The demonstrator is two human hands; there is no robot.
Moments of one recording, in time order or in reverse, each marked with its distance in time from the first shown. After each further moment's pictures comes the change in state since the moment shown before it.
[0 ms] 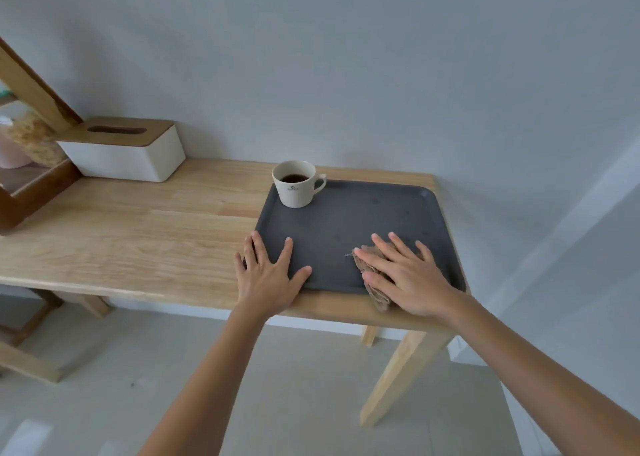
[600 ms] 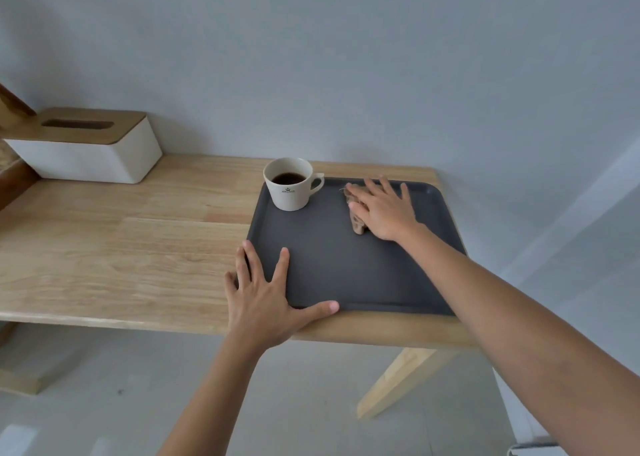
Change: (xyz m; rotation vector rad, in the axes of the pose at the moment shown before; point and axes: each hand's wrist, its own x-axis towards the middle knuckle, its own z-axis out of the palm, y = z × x) left_hand -0.008 -0.001 -0.006 -0.074 -0.067 0.006; right_hand 0.155 0.034 -0.011 -0.041 0.132 0.192
